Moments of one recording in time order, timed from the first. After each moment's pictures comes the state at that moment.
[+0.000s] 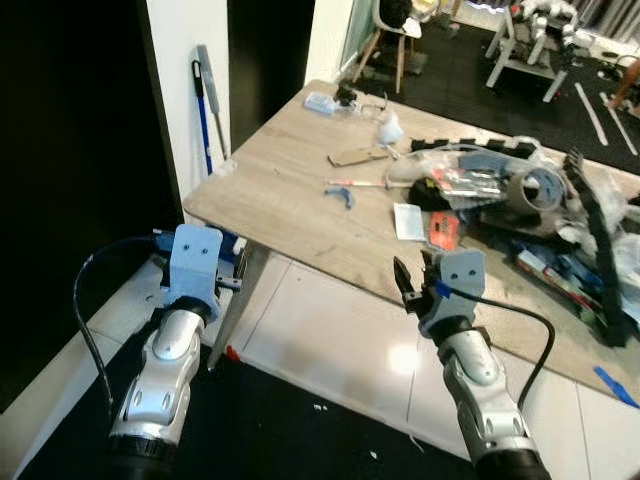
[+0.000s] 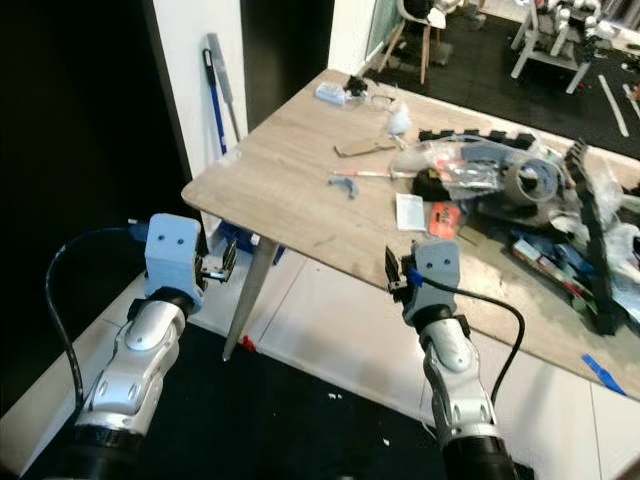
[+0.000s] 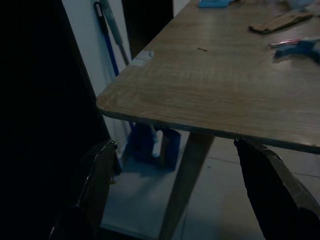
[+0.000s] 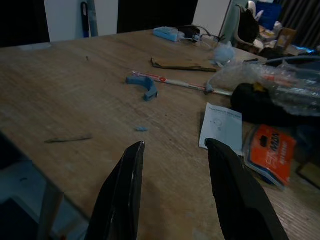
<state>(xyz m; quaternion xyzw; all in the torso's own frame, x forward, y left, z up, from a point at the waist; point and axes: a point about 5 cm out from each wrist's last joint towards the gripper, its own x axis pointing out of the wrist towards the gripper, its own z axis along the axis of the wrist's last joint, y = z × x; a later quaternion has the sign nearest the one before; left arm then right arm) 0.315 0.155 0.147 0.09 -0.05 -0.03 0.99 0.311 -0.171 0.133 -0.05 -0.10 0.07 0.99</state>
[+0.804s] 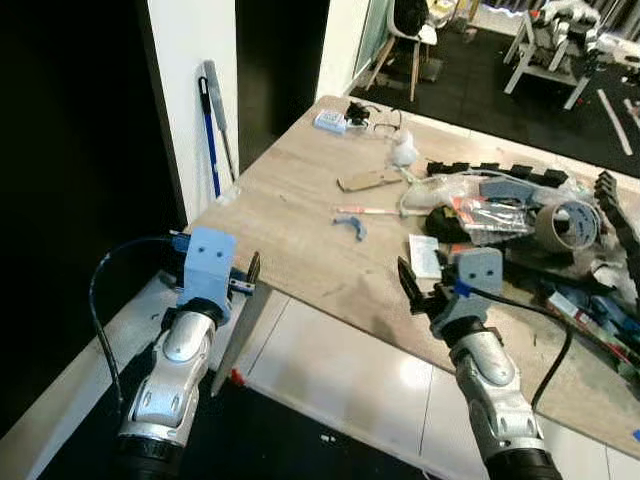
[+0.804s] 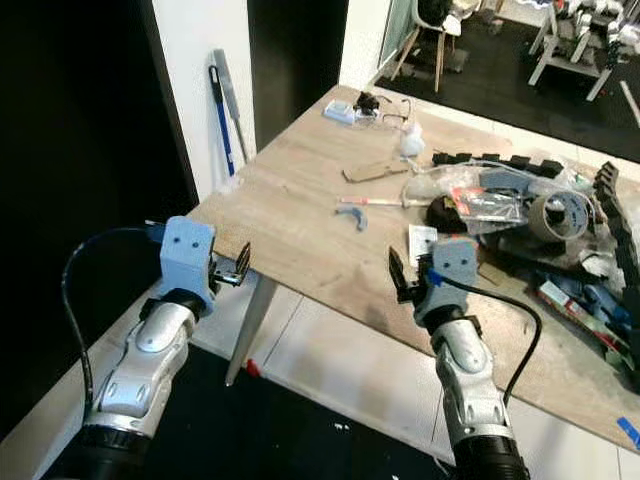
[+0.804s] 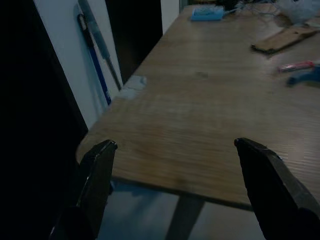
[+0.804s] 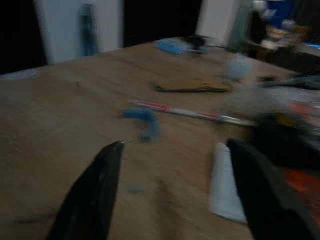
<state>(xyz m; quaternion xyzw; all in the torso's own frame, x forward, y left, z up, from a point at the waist) 0.313 0.147 0.145 0.09 -0.05 -0.06 0.99 0.309 -0.178 0.132 -0.01 -0.10 0.09 0.99</state>
